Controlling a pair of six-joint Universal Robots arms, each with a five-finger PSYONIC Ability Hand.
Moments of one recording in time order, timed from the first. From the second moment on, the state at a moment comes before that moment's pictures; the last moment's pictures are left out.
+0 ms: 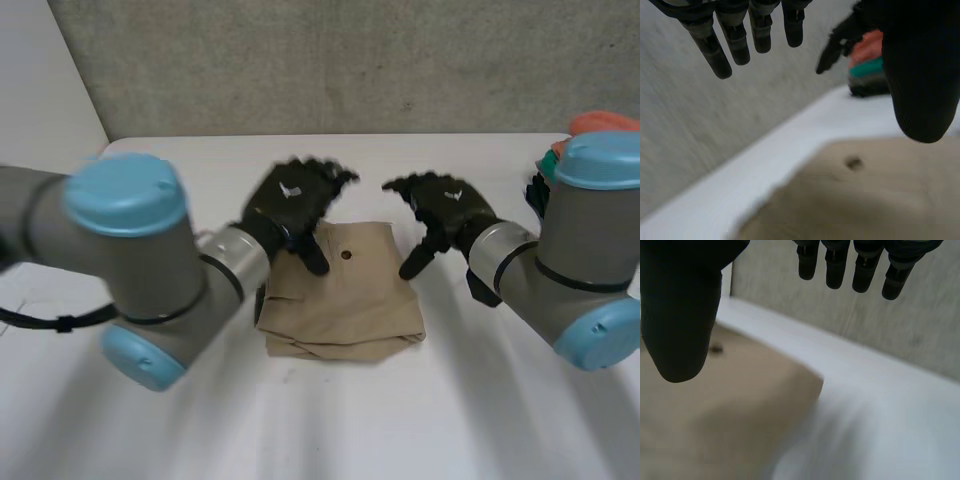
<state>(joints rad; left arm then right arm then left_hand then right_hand) 4.08 -2.12 -1.30 3.28 -1.41 3.32 1.98 -1.05 1.34 0.01 1.35 3.09 0.19 0.21 0.22 0.21 0.05 0.22 0.21 0.21 0.21 0.04</state>
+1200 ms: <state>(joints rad) 4.22 -1.77 -1.39 3.00 -0.76 3.17 2.37 -0.92 1.71 -0.68 1.69 2.57 0.17 0.18 0.21 0.21 0.05 0.19 0.20 0.21 0.21 0.04</state>
